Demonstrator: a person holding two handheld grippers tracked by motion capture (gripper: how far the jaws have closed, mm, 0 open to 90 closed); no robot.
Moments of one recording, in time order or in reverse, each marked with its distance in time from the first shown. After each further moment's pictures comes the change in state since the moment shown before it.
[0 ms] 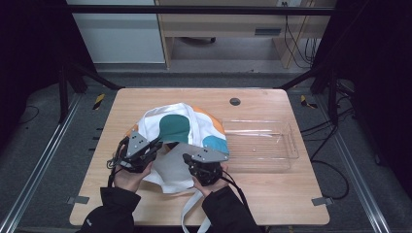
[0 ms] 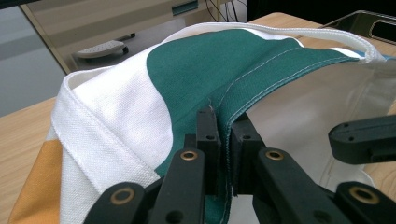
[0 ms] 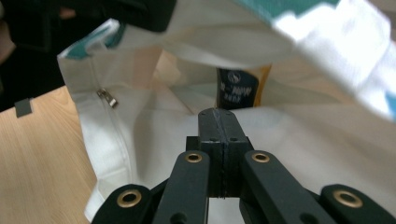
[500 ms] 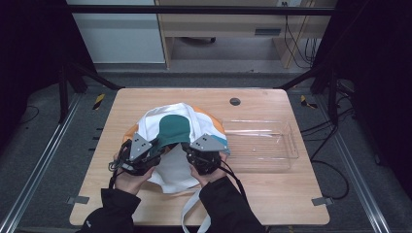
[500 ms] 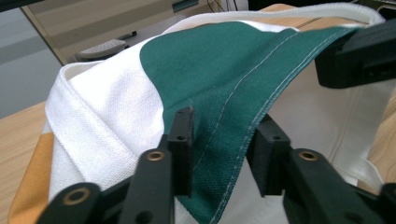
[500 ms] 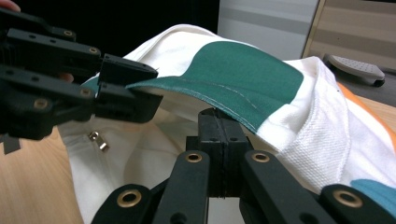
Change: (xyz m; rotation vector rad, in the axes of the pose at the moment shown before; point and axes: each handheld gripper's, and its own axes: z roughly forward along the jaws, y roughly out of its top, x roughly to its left) left arm -0.006 -0.005 0.000 0.008 0.008 0.034; right arm -0.002 0.037 -0.002 -0.067 -0.037 -0.008
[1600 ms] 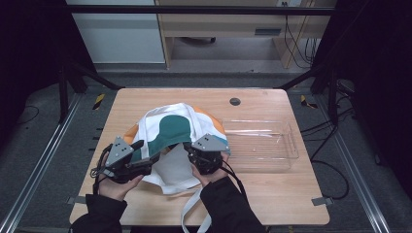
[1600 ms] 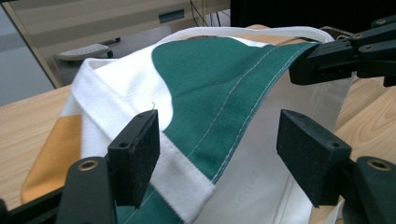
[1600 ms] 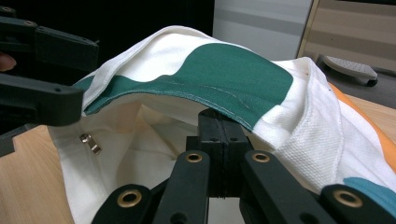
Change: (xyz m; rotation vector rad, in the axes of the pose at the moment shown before) left arm 0.012 -0.006 -0.032 -0.049 -0.079 -0.067; right arm -0.003 0.001 -0.003 -0.003 -0.020 0.006
